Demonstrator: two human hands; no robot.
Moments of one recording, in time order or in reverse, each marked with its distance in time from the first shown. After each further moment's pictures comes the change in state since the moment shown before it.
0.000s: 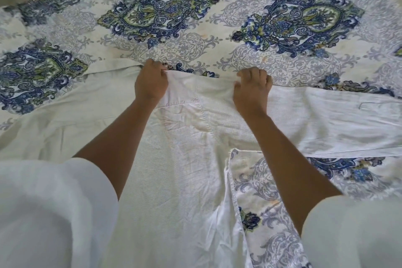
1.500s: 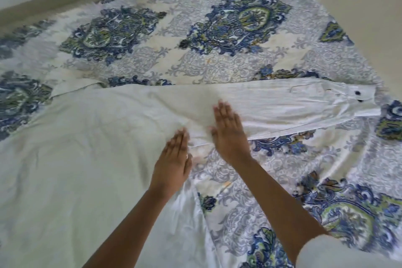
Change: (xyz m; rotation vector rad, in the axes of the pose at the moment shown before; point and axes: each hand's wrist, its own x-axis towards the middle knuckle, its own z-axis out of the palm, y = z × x) left_hand -0.207 0.054 0.078 0.231 -0.166 0.612; right_hand -0.115 0.082 -0.038 -0.011 -0.211 -0.125
